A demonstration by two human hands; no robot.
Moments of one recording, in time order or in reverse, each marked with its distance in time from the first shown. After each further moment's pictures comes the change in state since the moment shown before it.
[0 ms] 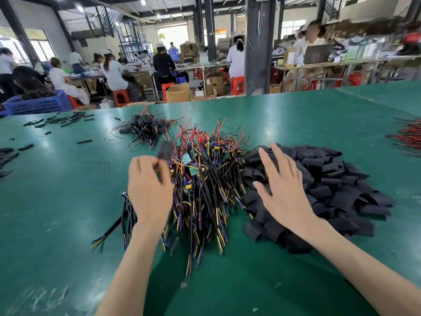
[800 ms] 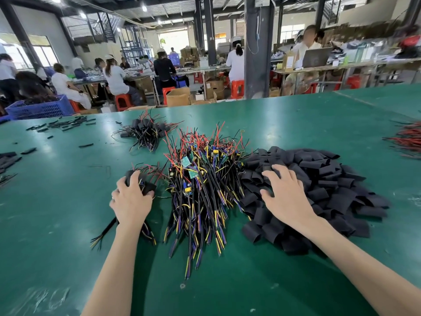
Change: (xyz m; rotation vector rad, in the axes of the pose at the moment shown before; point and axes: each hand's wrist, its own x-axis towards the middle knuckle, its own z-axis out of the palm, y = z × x) left_hand 0.007 -0.072 0.007 0.467 -0.563 -0.364; right_hand 0.003 0.019 0.011 -0.025 -0.193 0.151
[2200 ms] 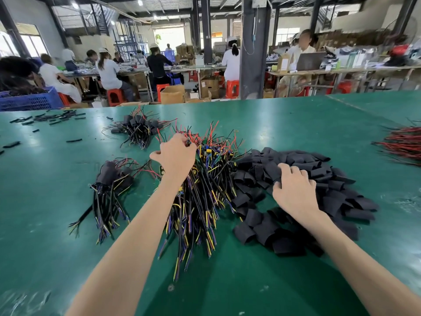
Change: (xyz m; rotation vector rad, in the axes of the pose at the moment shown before) left_hand 0.019 0.148 -0.001 -0.320 0.070 0.112; right_hand 0.016 0.028 -0.007 -0.157 0.014 0.228
